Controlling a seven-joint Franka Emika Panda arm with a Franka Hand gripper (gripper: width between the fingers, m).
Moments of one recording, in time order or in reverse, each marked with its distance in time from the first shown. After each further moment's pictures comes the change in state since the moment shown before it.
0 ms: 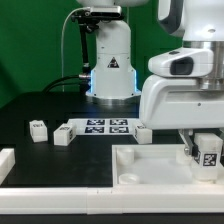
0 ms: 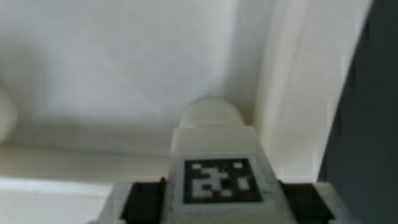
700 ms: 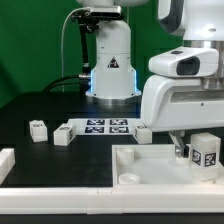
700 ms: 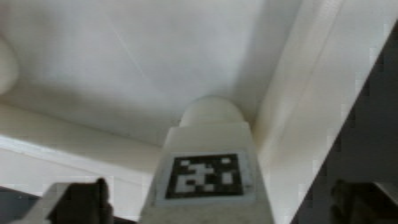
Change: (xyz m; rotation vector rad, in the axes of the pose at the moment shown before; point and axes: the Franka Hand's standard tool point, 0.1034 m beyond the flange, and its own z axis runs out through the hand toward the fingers) arm 0.001 0.002 -0.001 0.006 -0.016 -0.380
